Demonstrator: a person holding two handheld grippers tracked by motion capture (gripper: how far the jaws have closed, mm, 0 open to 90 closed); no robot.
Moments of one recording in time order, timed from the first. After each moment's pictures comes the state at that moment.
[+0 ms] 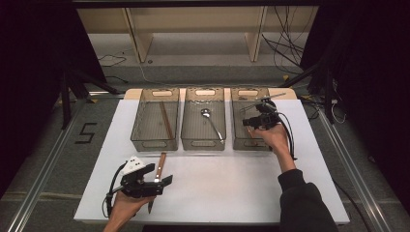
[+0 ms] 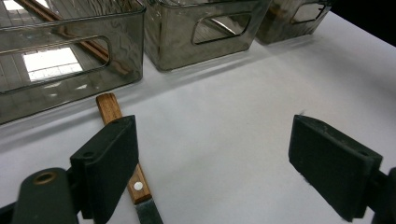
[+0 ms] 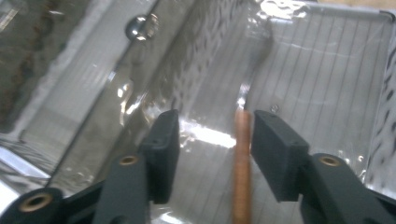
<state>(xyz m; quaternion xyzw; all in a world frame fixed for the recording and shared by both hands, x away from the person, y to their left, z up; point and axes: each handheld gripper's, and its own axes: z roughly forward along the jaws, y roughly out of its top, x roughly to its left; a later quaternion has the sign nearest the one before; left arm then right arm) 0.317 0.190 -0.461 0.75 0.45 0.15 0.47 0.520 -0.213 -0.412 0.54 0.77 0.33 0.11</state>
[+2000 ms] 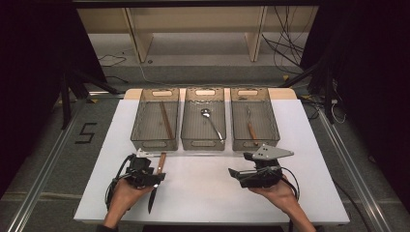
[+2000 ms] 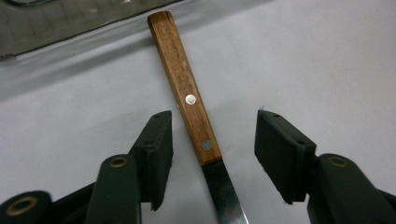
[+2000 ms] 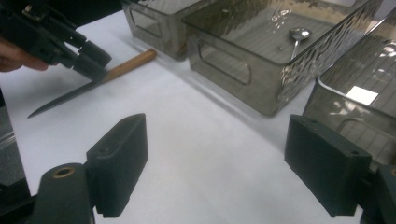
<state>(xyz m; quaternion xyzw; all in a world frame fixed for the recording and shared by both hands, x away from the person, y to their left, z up) 0.358 0.189 -0.474 0.79 0.52 0.11 0.29 0.341 -0.191 -0.424 0.33 0.81 0.46 0.14</state>
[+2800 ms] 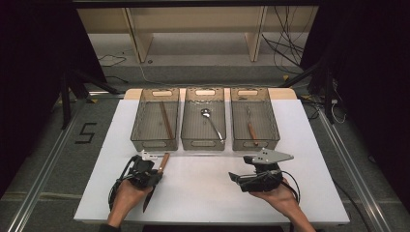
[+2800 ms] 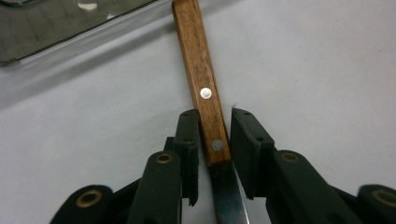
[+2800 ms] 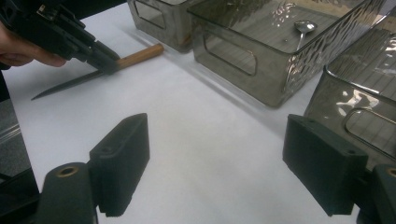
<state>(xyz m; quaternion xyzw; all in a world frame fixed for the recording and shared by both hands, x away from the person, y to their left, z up) 0.358 0.182 -0.483 0.81 0.50 0.15 0.26 0.335 -0.192 -0.428 0.32 0.82 0.46 0.14</state>
